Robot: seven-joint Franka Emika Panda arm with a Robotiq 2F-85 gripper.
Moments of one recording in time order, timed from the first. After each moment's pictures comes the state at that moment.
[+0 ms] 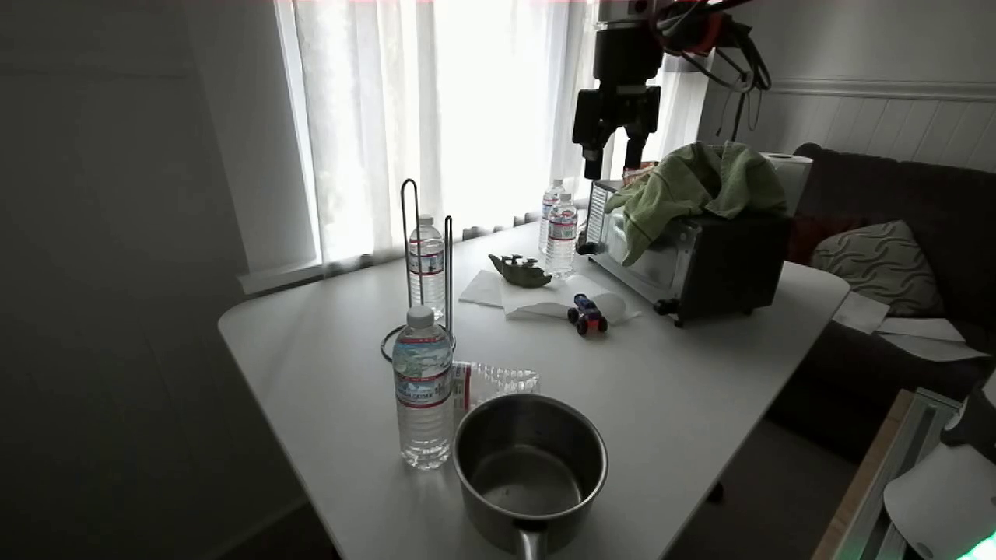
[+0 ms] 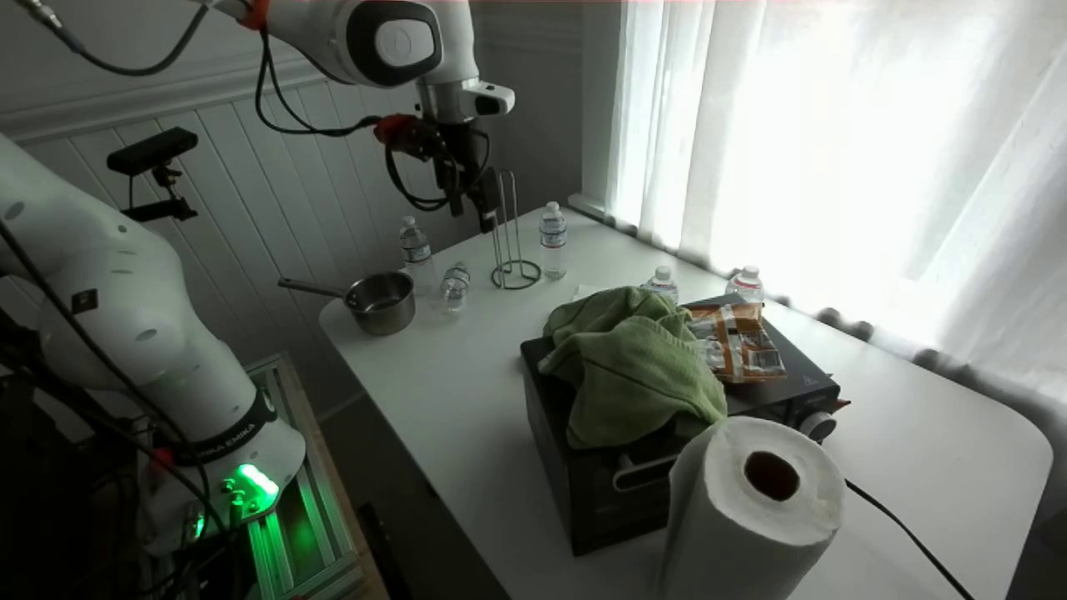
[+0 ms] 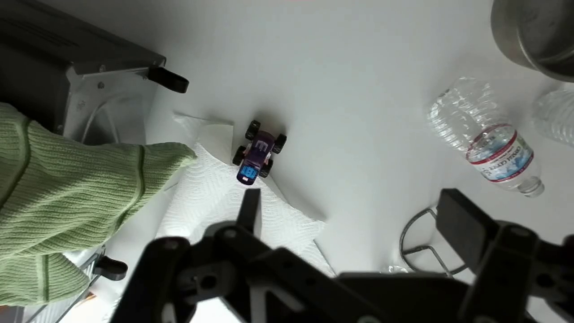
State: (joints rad) arm 0.00 -0.32 0.07 -2.44 -0.07 2.13 0.06
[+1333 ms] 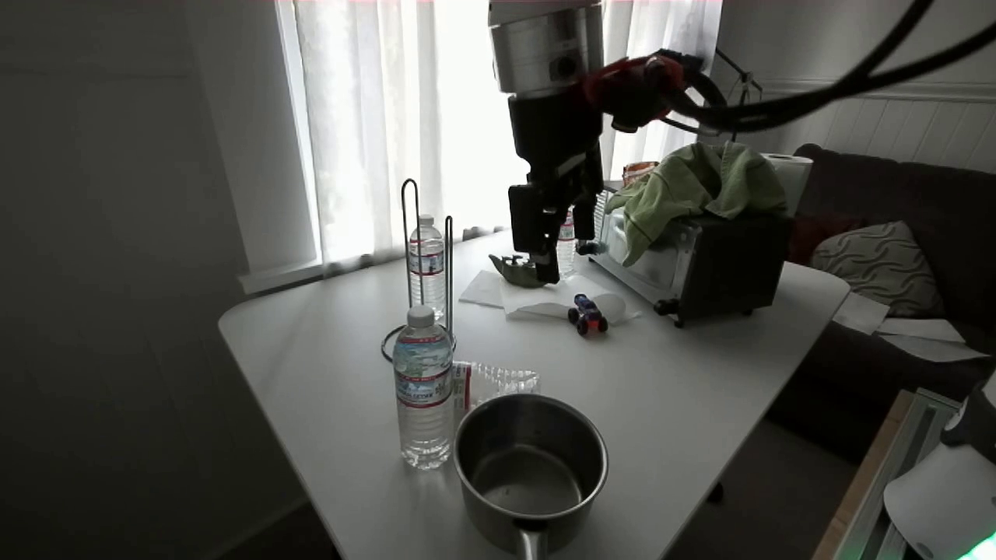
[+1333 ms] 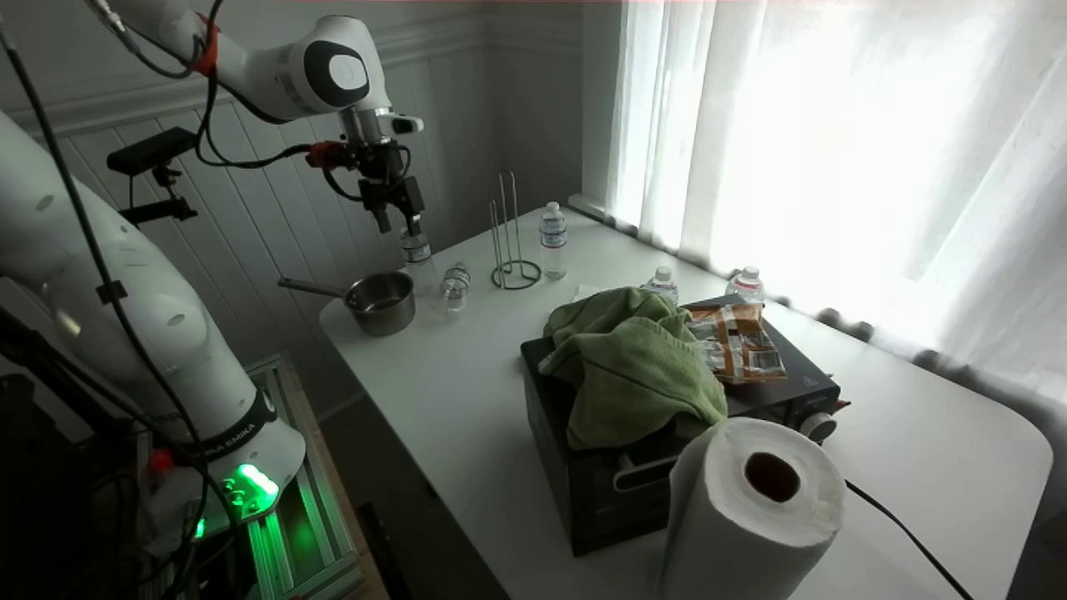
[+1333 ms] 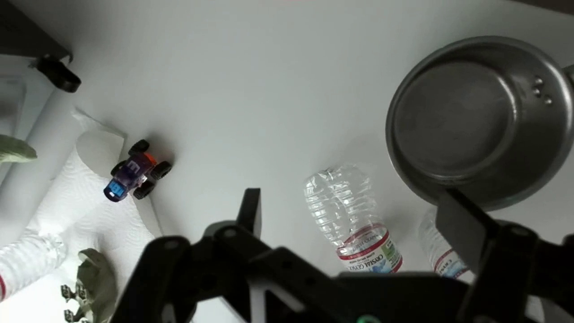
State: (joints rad) arm 0.21 -0.22 0.34 -2.49 -0.15 2.12 0.30
